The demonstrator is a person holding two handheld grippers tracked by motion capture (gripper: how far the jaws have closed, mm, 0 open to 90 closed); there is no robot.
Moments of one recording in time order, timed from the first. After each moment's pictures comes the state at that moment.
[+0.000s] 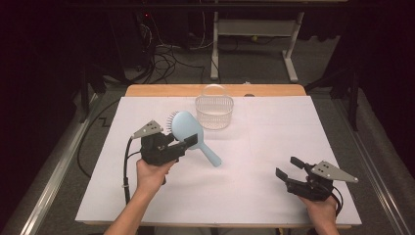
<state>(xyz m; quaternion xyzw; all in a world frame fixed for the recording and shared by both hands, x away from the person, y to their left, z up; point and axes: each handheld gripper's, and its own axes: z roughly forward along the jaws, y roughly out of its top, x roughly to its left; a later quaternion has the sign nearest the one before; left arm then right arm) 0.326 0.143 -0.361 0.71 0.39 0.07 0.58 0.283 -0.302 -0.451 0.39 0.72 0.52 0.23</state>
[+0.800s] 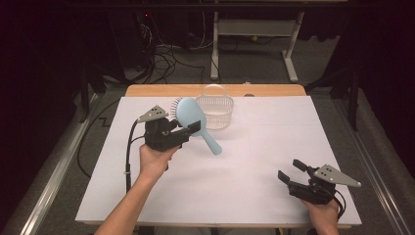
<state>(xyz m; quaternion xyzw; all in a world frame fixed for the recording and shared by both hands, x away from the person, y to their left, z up) 0.350 0.134 -0.340 0.72 0.39 0.09 0.57 0.276 -0.307 -0.456 0.40 0.71 0.53 0.23</state>
